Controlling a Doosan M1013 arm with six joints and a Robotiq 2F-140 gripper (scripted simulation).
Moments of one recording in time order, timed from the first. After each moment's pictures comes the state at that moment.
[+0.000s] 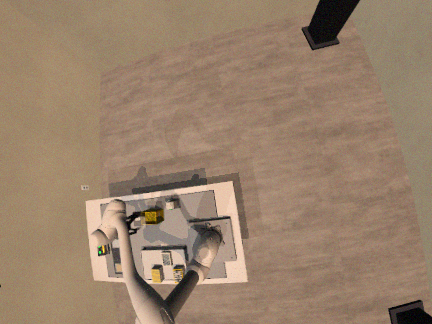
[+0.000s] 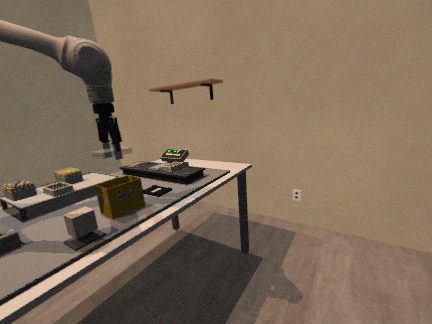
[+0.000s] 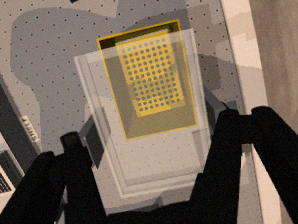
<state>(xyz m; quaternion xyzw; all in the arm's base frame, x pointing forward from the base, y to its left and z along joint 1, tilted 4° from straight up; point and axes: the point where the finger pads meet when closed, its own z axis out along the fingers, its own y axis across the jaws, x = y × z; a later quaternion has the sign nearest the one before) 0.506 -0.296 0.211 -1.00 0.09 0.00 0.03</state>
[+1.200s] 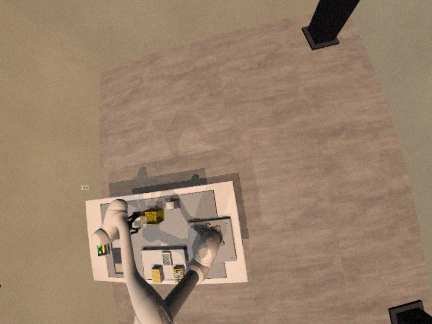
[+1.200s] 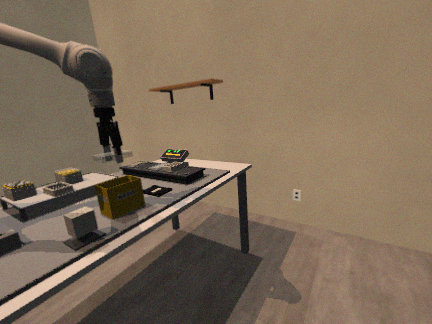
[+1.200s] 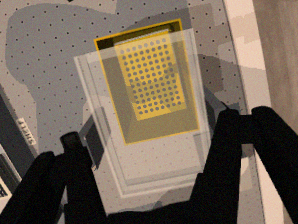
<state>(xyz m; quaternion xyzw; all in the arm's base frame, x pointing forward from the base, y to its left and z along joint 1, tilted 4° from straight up) 0.506 -0.295 0.196 -1.00 0.09 0.00 0.03</state>
